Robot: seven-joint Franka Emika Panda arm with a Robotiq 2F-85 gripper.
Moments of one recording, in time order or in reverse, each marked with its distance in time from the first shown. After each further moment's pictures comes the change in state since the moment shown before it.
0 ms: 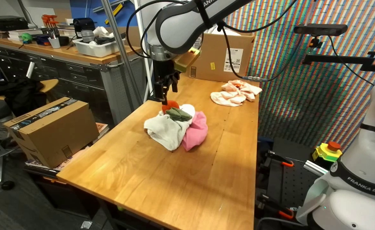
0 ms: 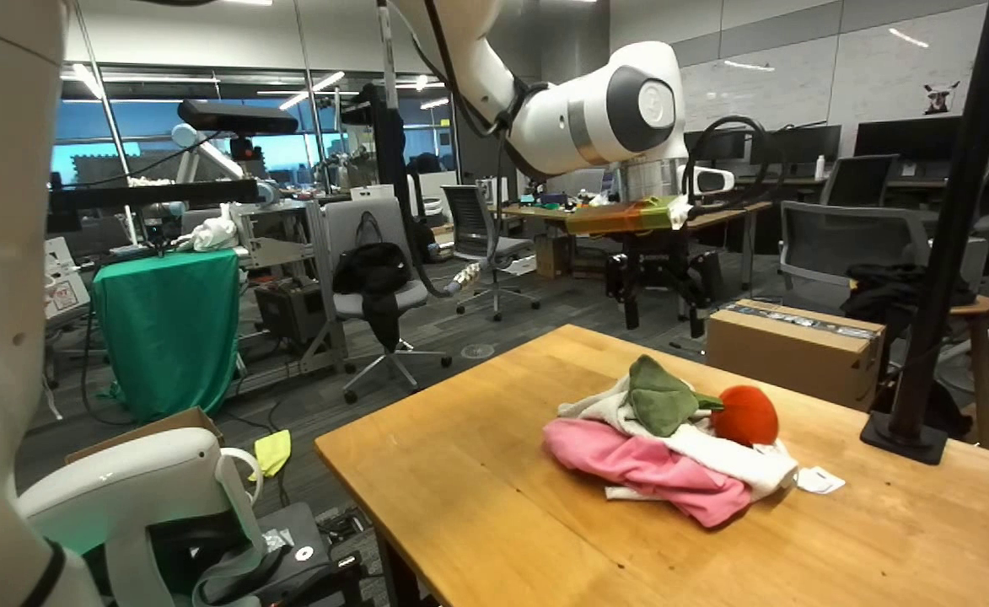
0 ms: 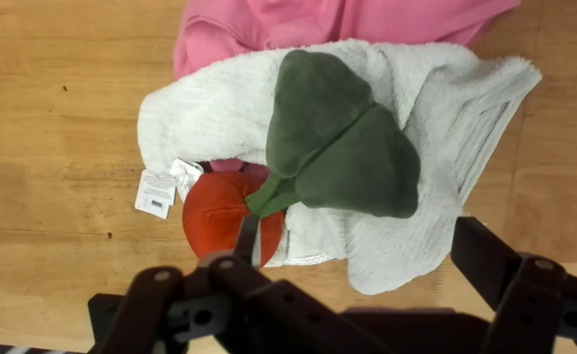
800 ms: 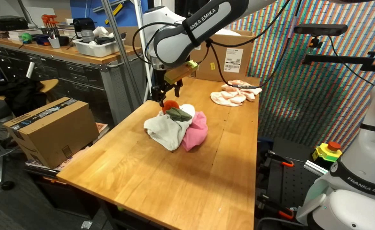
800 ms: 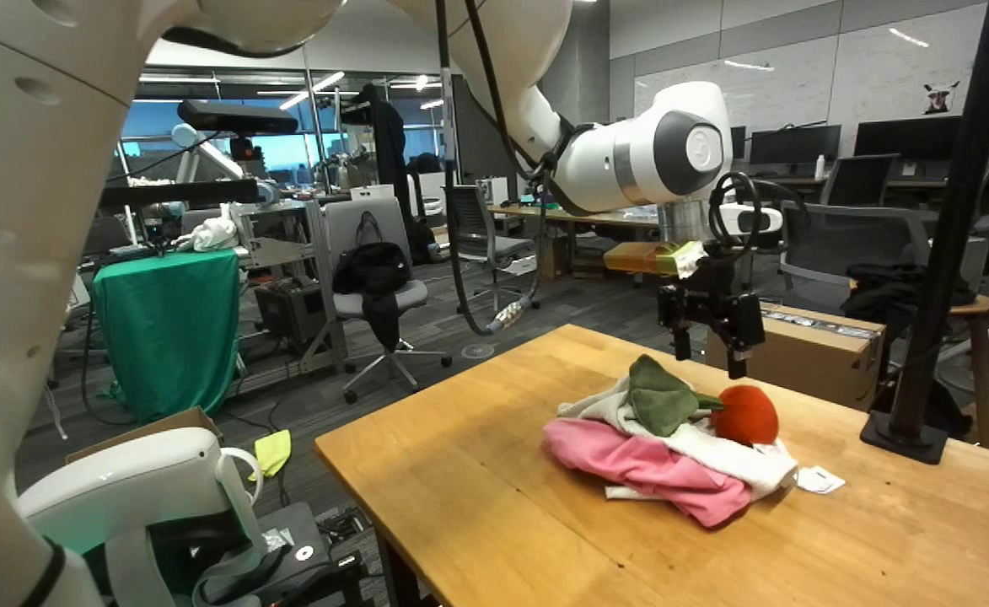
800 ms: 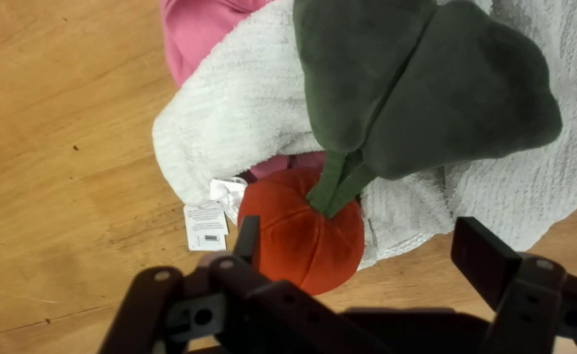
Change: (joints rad) arm 0.000 0.145 -0.075 0.097 0.006 0.054 0.295
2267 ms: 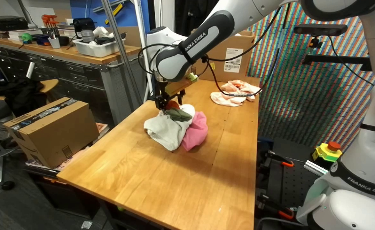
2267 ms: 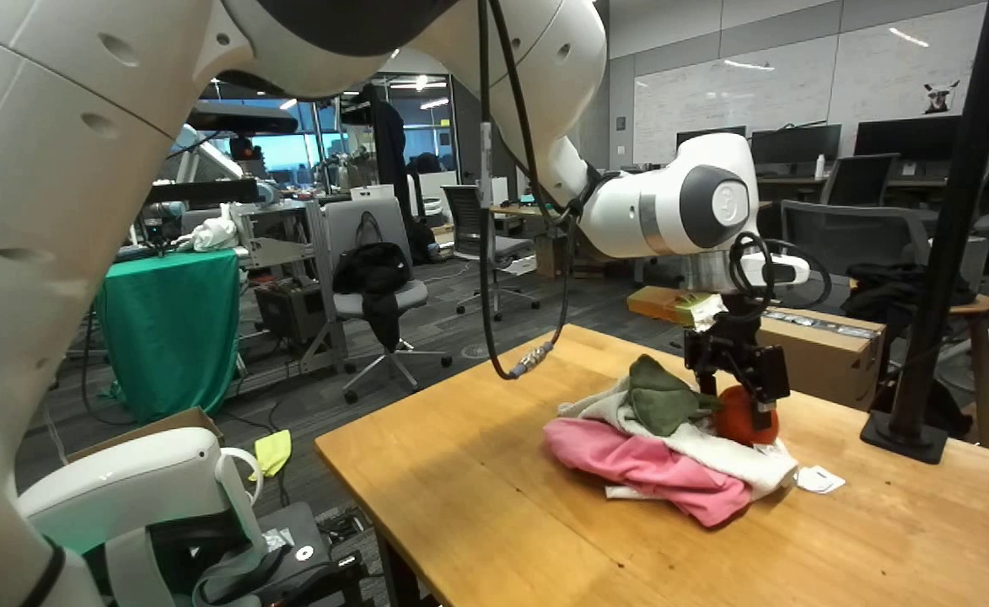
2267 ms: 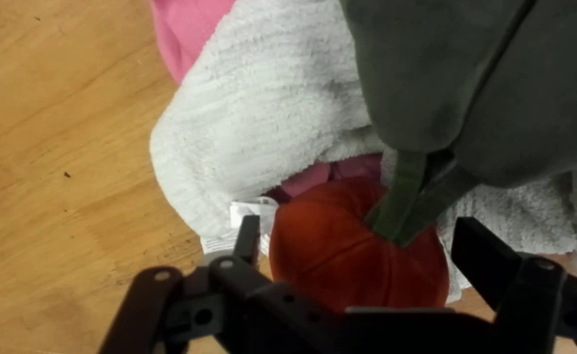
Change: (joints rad) arm 0.002 0.117 -0.057 0.039 0.007 0.060 0.059
